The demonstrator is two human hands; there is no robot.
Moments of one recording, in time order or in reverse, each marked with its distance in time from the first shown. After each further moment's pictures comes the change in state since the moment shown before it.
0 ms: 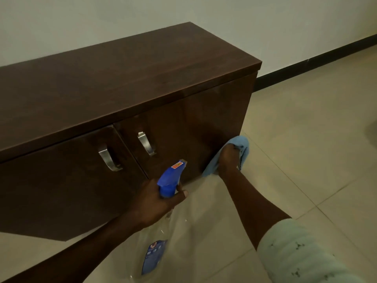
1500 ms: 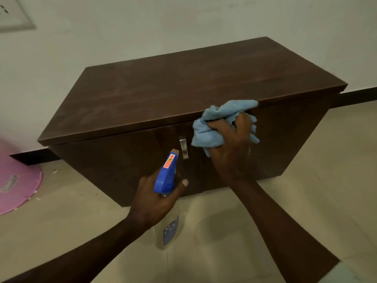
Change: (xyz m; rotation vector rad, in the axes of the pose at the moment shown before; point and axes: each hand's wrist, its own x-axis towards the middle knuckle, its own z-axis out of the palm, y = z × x) left_hand -0.087 -0.026 -0.071 0.104 0.550 0.052; right_hand -0.164 -0.042 0.054 -0.379 -0.222 -1.534
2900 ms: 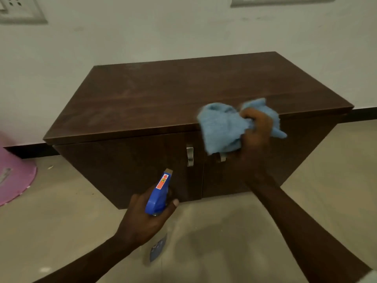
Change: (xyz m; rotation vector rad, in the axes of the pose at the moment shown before) left_hand -0.021 -0.035 -0.012 -0.035 -0.017 -0.076; right_hand 0.024 0.023 -0.005 0.200 -0.054 -0.148
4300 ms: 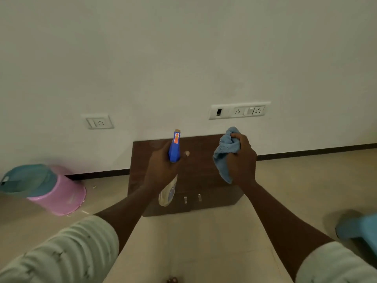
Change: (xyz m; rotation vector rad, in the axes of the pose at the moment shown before) left_hand 0.136 0.401 -0.243 -0.121 0.095 -0.031; right_hand 0.354 -0.195 -0.170 -0.070 -0.388 0.853
